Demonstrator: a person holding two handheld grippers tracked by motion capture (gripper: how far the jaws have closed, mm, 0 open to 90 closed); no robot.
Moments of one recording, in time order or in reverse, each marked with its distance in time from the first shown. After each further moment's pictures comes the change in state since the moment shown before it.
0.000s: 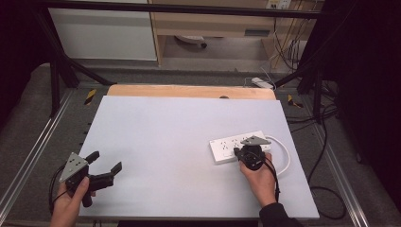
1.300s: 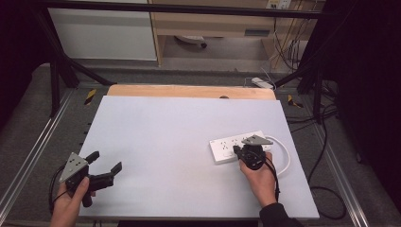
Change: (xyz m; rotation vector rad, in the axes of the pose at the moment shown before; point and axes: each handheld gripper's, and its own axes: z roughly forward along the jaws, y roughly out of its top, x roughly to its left) left arm 0.000 0.000 0.000 -0.001 0.001 0.000; right arm 0.000 0.003 -0.004 -0.065 0.017 0.004
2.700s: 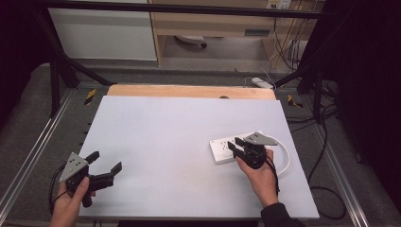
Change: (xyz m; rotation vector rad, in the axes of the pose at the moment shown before) left arm 0.000 0.000 0.000 0.005 0.001 0.001; right arm 0.004 0.011 -0.010 -0.162 0.053 -0.012
